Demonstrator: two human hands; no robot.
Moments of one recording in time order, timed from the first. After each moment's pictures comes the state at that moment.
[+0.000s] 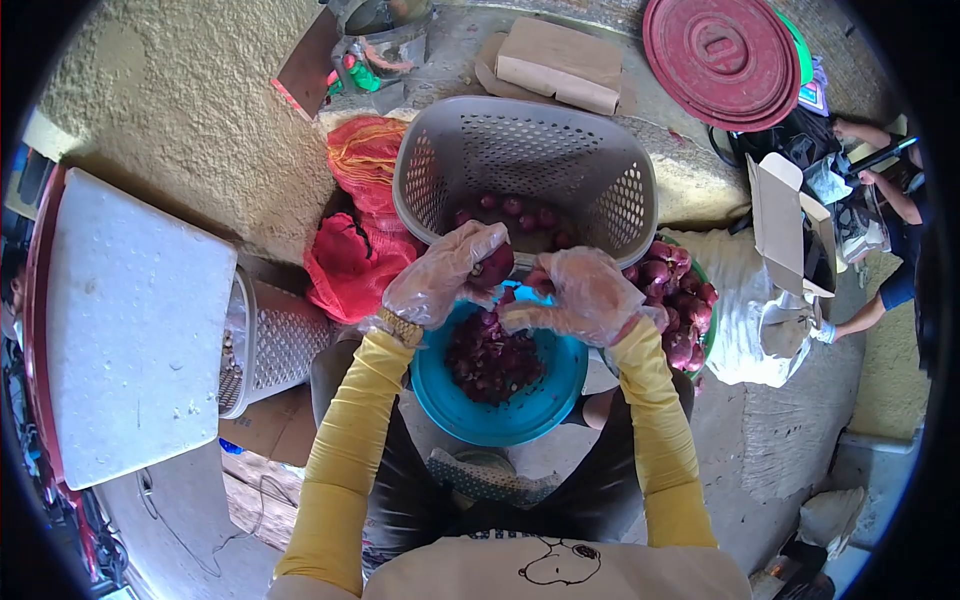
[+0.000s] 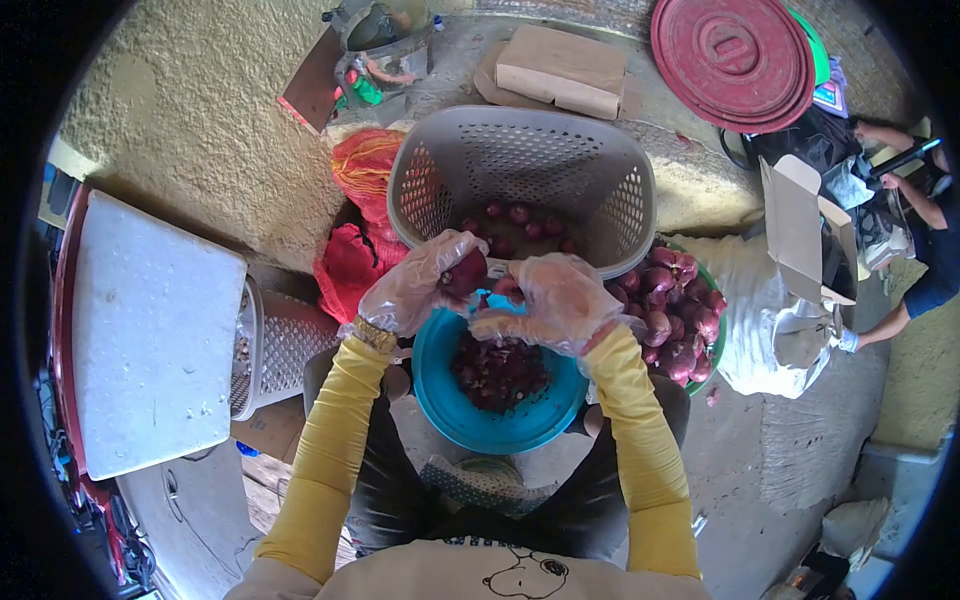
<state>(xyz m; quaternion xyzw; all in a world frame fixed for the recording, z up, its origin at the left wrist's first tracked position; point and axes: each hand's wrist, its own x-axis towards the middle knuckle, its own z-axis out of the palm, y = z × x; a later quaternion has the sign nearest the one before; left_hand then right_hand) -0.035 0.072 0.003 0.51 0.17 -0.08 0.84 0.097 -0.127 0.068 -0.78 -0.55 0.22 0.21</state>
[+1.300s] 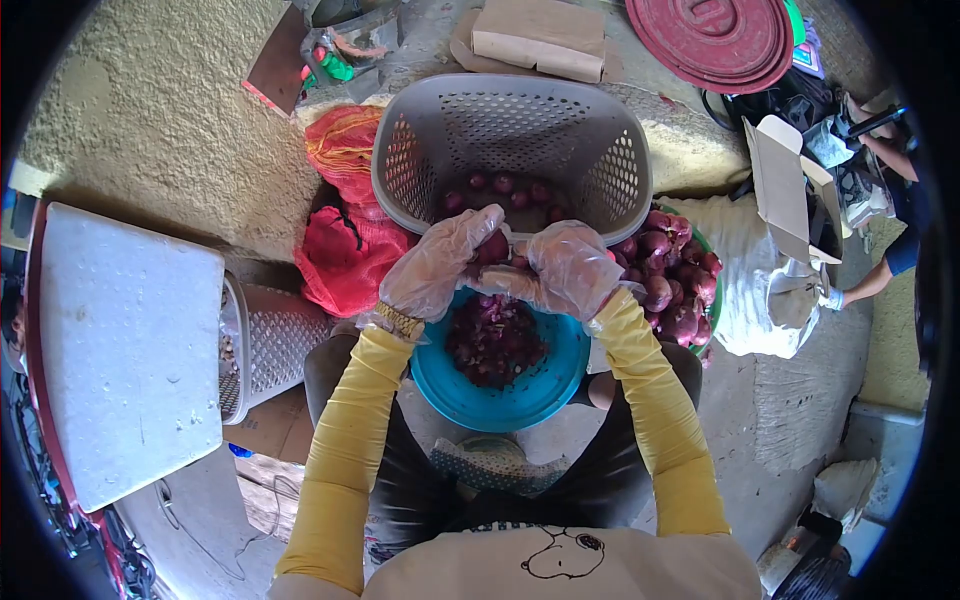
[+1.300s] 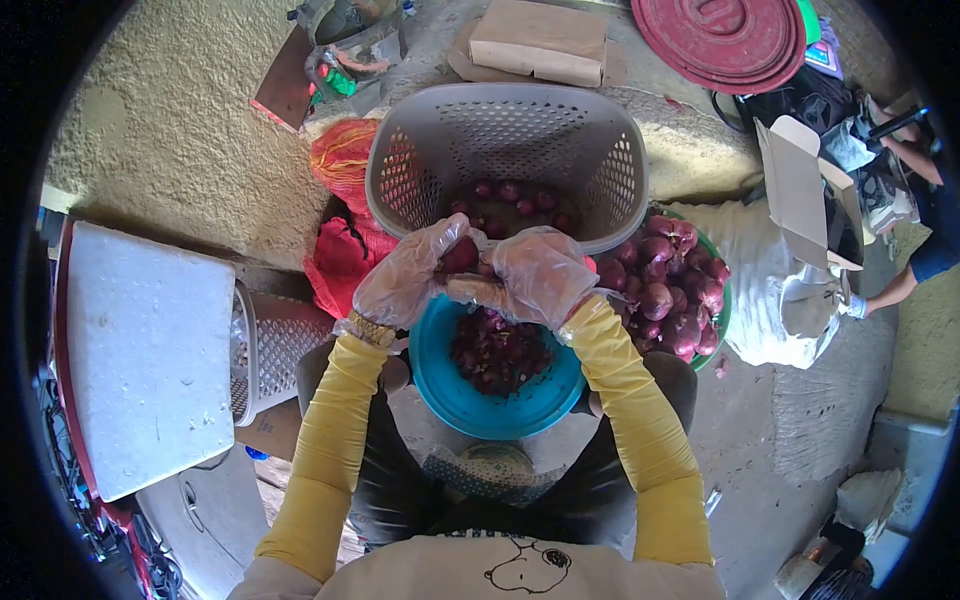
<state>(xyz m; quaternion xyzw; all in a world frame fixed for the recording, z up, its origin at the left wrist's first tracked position) -0.026 0.061 -0.060 0.77 0.01 0.16 0.62 0.101 -0.125 0.018 -0.78 -0.60 0.03 0.19</state>
